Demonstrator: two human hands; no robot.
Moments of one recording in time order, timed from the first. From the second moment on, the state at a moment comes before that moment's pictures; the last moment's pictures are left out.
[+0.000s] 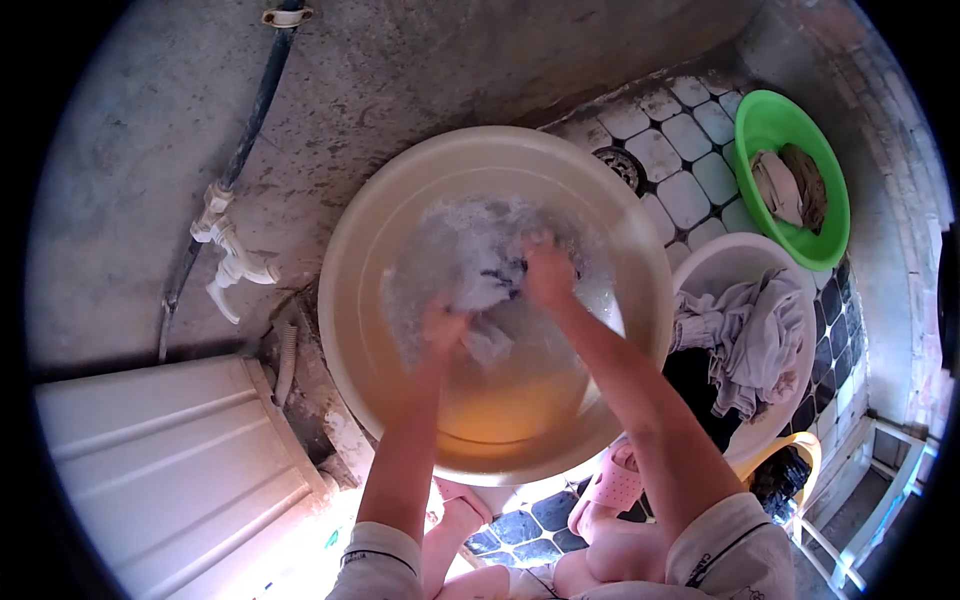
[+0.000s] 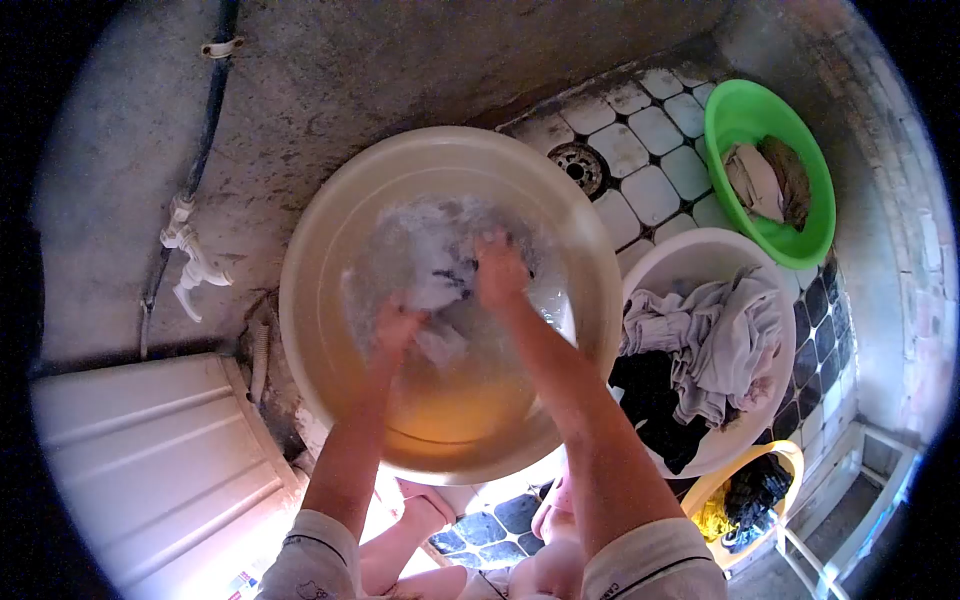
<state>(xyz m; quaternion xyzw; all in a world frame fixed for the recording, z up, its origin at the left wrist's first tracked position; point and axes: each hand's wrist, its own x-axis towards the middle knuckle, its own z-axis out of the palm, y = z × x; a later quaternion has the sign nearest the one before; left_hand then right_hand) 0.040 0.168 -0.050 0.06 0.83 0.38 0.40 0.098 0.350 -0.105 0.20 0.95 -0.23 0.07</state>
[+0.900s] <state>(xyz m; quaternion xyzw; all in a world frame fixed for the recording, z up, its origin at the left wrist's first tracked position) 0.031 0.125 -0.110 0.09 0.87 0.40 0.28 0.104 0.326 -0.095 -0.10 0.99 -0.06 0.12</state>
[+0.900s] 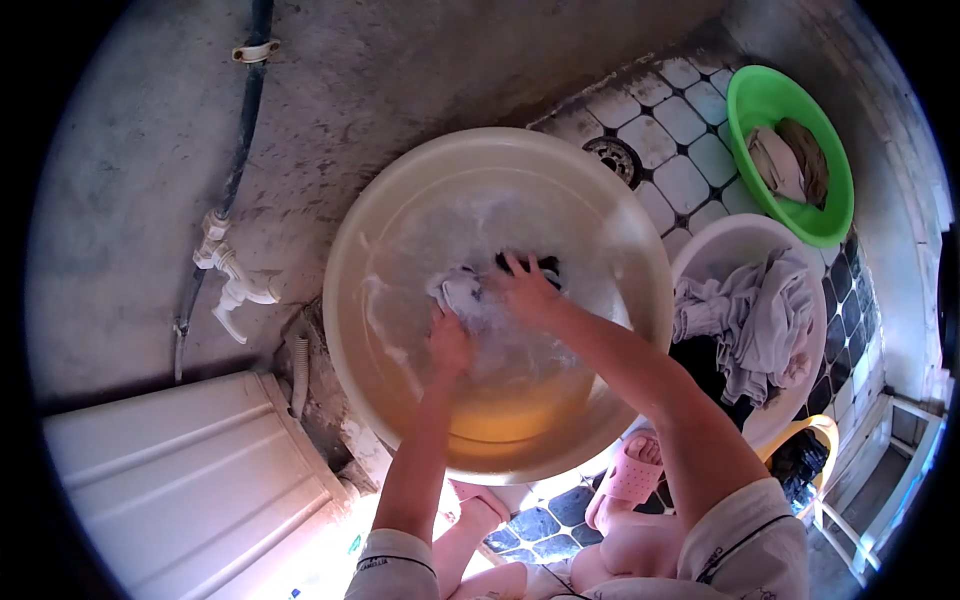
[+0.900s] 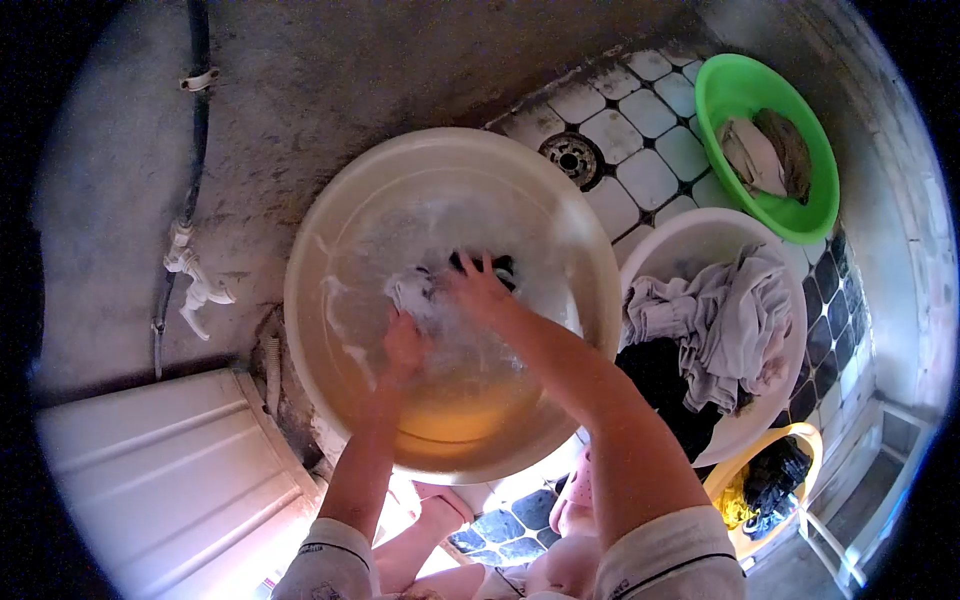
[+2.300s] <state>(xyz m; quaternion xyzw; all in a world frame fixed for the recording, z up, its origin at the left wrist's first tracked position) 0.088 0.177 0.073 -0.09 0.61 0.62 0.49 0.107 0.339 0.060 0.16 0.78 -0.60 -0.04</state>
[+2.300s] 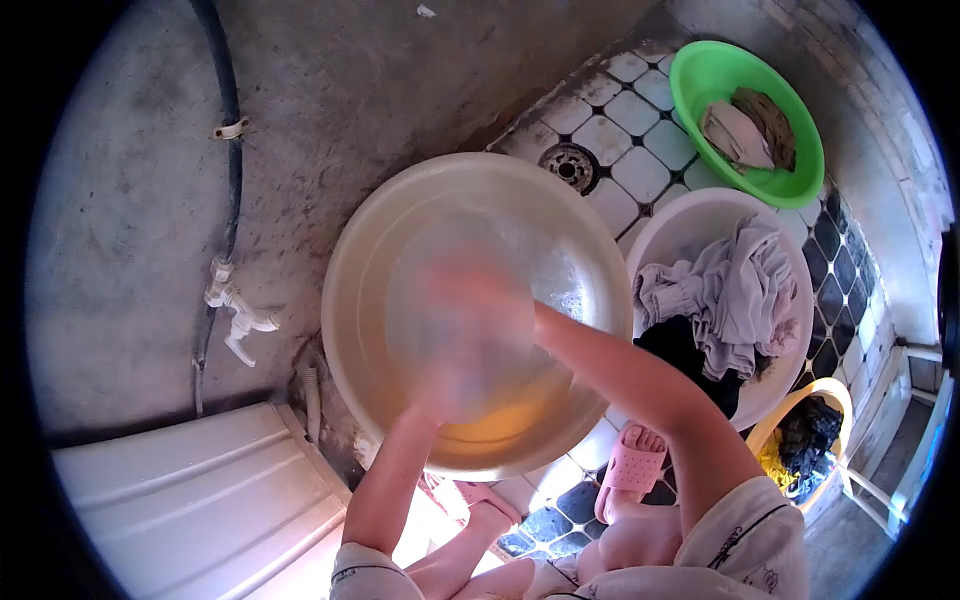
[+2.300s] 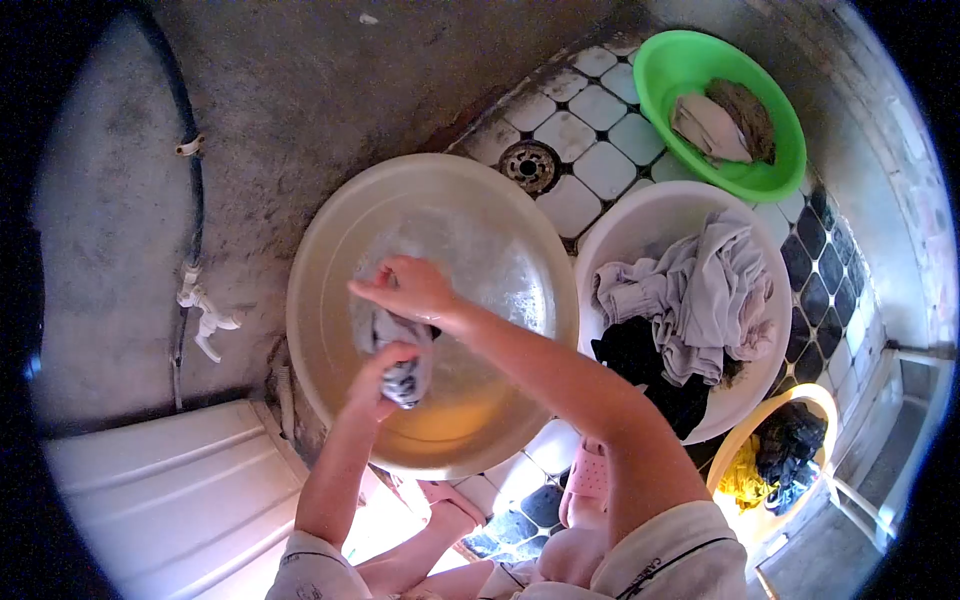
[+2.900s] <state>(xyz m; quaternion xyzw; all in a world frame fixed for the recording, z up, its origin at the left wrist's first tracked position) 0.099 0.172 0.126 -0.04 0.62 0.46 0.64 0.137 0.316 0.097 0.09 0.72 -0.68 -0.11</state>
